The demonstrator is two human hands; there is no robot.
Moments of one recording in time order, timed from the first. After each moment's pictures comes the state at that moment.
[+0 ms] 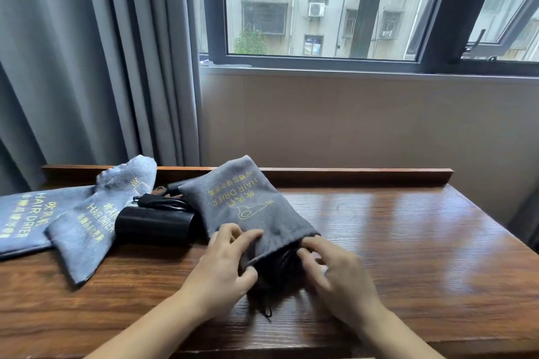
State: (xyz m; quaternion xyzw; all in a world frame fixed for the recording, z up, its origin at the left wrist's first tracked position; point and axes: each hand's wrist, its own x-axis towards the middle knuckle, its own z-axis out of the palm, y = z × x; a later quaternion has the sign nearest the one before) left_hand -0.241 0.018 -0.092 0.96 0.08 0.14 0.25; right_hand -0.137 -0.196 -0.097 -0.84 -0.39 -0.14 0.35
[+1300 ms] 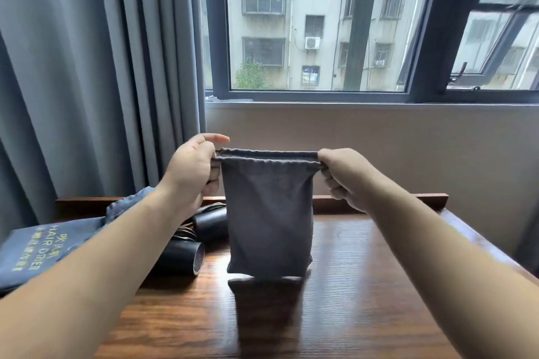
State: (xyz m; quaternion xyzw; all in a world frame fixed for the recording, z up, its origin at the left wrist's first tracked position) left_hand -0.203 0.054 0.100 0.67 0.13 0.31 0.66; right_hand -0.069 -0.153 0.098 -0.74 -0.21 0.13 0.62
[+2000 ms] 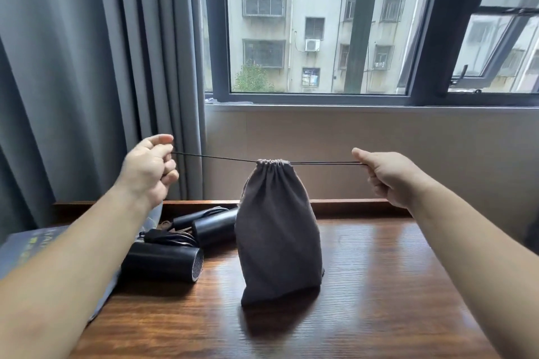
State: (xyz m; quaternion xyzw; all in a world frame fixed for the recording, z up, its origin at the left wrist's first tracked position) left_hand -0.194 0.137 0.092 0.52 0.17 0.40 0.74; right_hand 0.001 -0.207 0.090 -0.72 -0.14 0.11 0.68
